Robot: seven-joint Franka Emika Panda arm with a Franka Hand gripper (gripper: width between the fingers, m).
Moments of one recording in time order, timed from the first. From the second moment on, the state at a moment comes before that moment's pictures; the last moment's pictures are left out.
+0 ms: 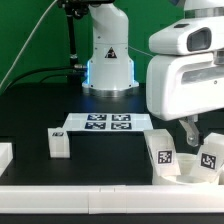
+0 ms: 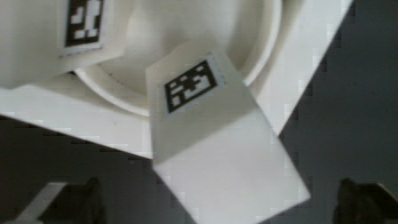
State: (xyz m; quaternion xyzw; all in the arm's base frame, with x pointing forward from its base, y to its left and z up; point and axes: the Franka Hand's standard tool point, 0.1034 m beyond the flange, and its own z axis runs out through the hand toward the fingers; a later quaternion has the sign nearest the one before) arm 0.650 0.111 0.090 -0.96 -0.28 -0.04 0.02
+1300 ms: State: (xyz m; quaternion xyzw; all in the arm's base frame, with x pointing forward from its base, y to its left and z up) arm 0.660 0.096 0.065 -0.99 -0.10 -0.05 0.00
